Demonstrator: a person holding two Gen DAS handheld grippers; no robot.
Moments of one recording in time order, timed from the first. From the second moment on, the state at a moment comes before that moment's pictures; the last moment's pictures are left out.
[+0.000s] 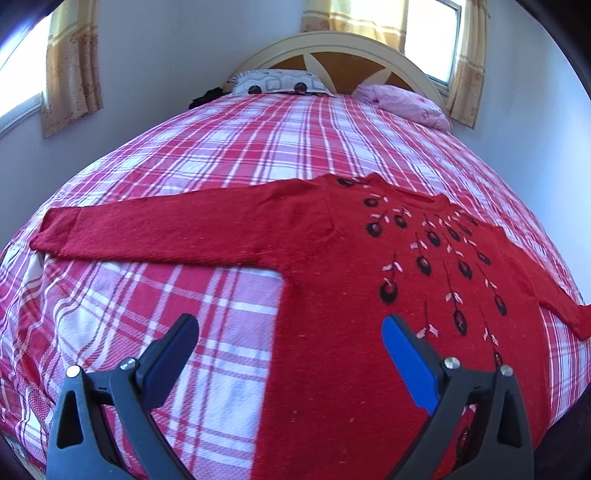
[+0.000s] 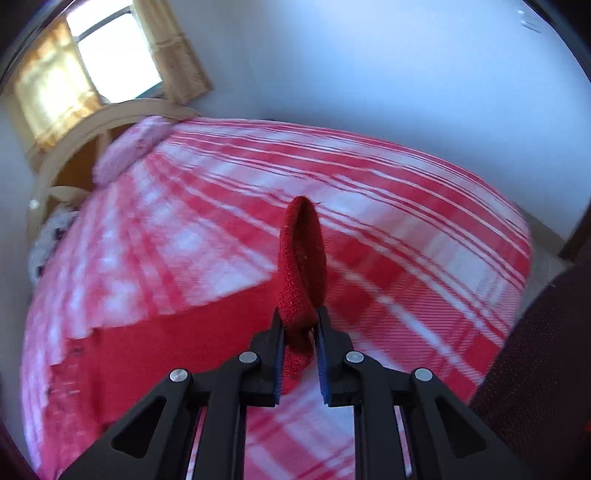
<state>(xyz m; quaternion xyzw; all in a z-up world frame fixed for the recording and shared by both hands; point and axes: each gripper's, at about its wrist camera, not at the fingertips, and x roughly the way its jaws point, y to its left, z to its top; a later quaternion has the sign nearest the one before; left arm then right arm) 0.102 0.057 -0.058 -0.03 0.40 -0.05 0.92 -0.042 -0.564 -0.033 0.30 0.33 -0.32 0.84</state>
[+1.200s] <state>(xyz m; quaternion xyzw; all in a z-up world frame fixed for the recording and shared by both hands) 0.110 0.166 -0.086 -0.09 0.41 0.05 0.90 0.240 -0.049 -0.134 0.14 0.44 0.14 0.87</state>
